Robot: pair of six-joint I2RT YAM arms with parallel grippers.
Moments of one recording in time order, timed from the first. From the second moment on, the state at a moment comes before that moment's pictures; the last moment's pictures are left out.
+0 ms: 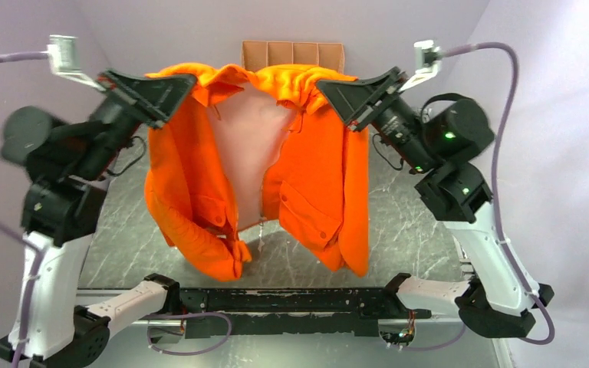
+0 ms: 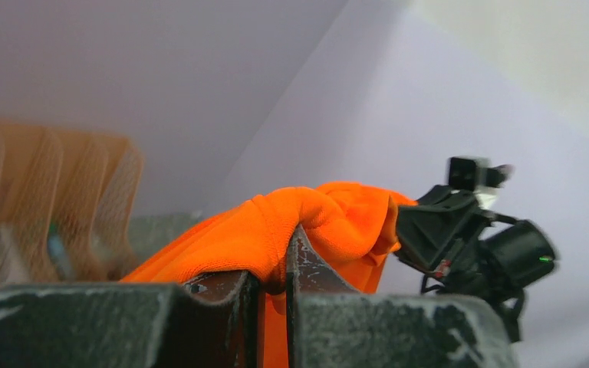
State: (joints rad) left arm -0.37 1.02 1.78 -0.33 0.26 -0.77; right arm 0.72 1.14 1.75 -0.21 -0.12 0.52
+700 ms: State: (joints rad) left arm -0.28 1.66 1.59 -0.23 0.24 -0.82; right arm 0.46 1.68 1.61 -0.23 0.16 0.43
